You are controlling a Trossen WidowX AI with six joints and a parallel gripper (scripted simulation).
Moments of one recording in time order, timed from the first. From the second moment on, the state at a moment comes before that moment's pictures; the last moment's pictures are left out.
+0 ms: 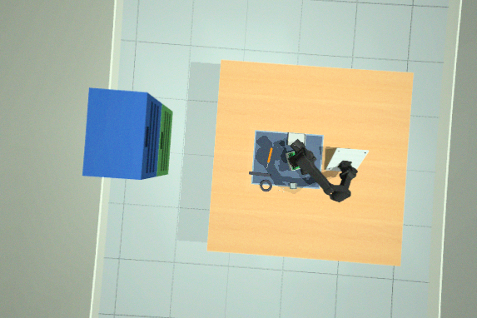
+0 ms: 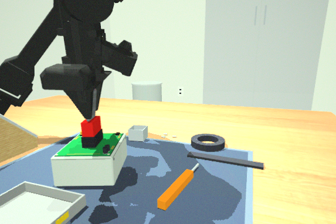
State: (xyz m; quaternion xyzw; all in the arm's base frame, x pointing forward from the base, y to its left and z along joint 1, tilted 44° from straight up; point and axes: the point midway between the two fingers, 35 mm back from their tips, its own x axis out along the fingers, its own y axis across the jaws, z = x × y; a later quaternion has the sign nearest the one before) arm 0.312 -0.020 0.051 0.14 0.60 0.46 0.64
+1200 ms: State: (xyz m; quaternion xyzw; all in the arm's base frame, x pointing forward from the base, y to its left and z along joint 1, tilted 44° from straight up) arm 0.311 -0.024 0.060 0.10 0.61 0.42 0.66
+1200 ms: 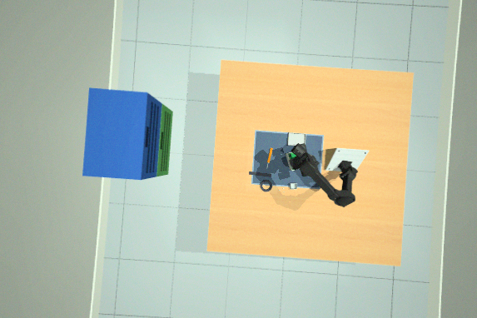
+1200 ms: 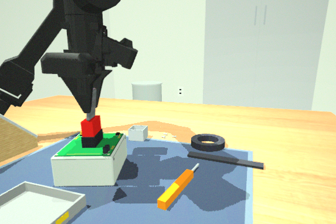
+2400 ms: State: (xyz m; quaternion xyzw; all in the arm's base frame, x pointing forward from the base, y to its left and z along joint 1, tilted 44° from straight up) arm 0.308 -0.024 0.068 0.08 0.62 0.39 0.68
